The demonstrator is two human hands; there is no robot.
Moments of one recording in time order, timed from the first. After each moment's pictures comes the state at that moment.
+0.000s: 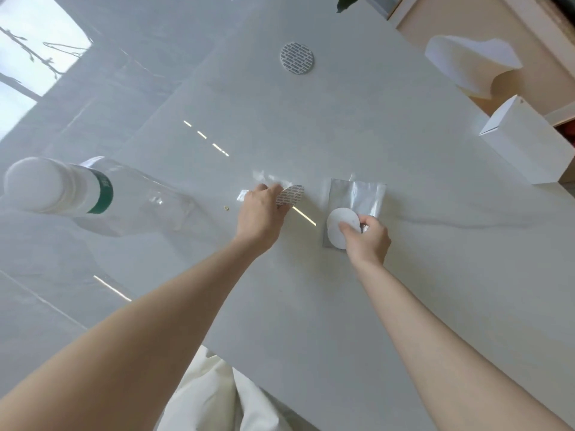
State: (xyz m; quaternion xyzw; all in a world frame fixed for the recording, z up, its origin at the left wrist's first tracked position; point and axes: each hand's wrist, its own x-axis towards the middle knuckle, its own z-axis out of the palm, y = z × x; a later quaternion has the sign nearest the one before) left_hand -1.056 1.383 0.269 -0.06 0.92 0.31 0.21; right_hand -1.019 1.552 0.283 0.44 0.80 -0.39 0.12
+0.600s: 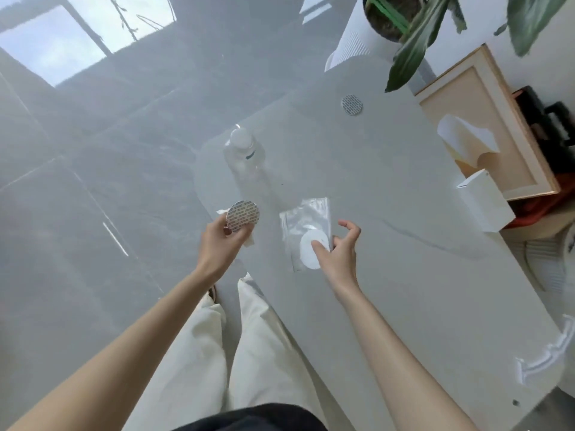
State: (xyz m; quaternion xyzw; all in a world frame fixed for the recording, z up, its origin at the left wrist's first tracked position) left_hand -0.894 1.272 0.461 -0.34 0.76 0.54 0.12; right_hand -0.929 1.468 0.472 0.22 0.82 -0.44 0.27
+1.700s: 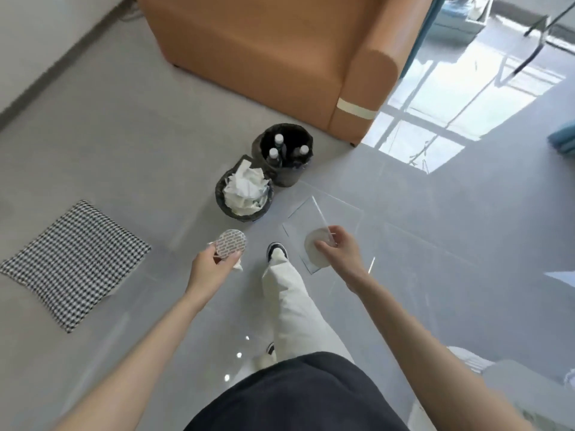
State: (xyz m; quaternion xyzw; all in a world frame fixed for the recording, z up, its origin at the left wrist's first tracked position) left_hand -0.321 0.785 0.574 -0.70 0.46 0.51 -0.20; right_hand -0.575 0.800 0.575 -0.33 0.75 -0.30 0.49
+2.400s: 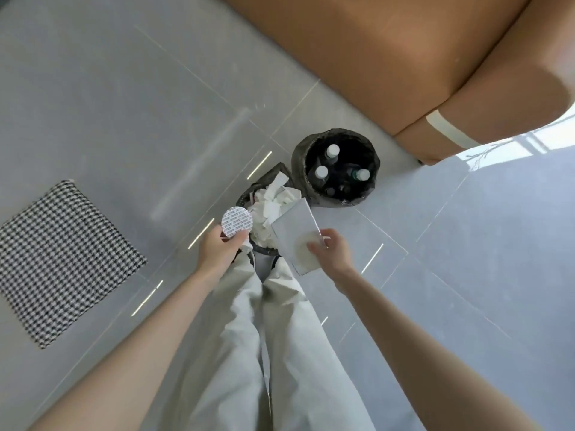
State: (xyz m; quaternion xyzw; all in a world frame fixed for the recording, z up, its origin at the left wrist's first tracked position) left_hand -0.279 0.463 0.419 -0.80 0.28 0.50 -0.19; right_hand -0.489 0.461 0.403 -0.30 0.75 -0.13 0.57
